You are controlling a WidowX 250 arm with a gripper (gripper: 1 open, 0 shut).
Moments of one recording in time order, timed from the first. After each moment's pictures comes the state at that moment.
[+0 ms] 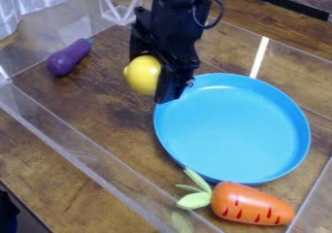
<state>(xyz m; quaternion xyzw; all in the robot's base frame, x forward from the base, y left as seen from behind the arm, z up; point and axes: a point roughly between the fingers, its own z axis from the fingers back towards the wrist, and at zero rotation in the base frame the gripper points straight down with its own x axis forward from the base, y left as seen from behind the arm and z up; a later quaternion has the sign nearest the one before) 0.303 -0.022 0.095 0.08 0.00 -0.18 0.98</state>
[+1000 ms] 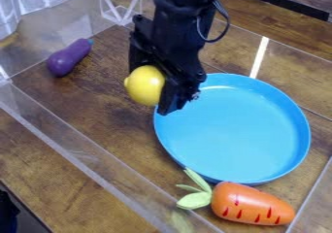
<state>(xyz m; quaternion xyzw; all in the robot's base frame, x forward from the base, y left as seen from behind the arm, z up) 0.294 -0.030 0.093 0.09 -0.02 -0.15 0.98</state>
